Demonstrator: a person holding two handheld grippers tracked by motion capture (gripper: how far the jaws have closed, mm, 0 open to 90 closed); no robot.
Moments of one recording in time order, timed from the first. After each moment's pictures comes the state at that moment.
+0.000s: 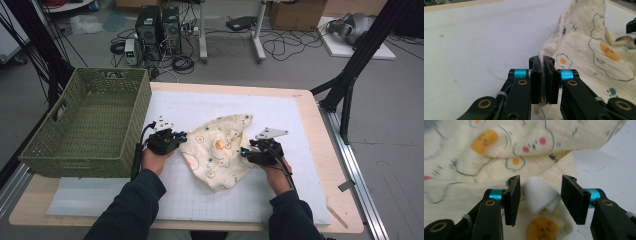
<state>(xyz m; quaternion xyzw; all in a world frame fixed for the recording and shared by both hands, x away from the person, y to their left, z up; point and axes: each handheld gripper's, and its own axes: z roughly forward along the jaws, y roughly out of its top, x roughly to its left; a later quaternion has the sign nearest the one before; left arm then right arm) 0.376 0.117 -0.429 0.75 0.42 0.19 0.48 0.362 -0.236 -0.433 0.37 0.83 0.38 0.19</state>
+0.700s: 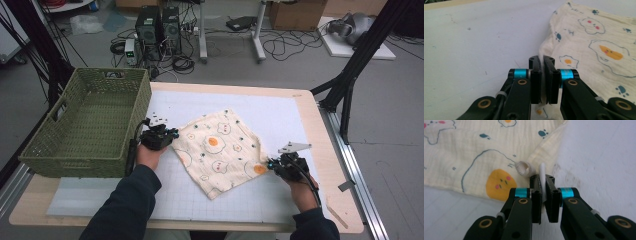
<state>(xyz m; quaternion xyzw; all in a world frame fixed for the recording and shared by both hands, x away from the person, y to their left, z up) 0.388 0.129 -0.430 0.76 0.44 0.20 0.44 0.308 -0.302 -0.431 0.42 0.83 0.32 0.18</state>
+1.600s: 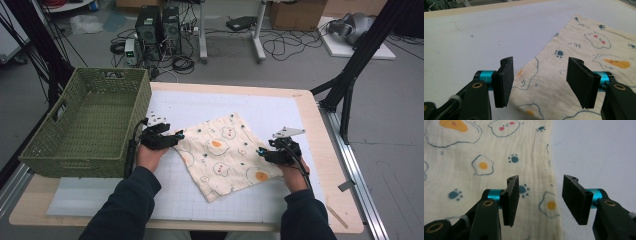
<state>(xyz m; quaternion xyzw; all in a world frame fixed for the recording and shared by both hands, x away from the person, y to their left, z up) 0.382 0.130 -0.423 0.74 0.45 0.21 0.47 0.362 -0.283 -0.428 0.42 0.82 0.34 0.20</state>
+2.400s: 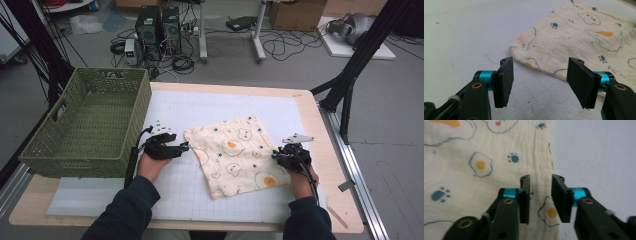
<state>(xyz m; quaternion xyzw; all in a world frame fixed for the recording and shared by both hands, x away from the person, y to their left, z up) 0.359 0.115 -0.435 0.77 0.41 0.16 0.47 0.336 -0.310 -0.431 0.46 0.79 0.31 0.25</state>
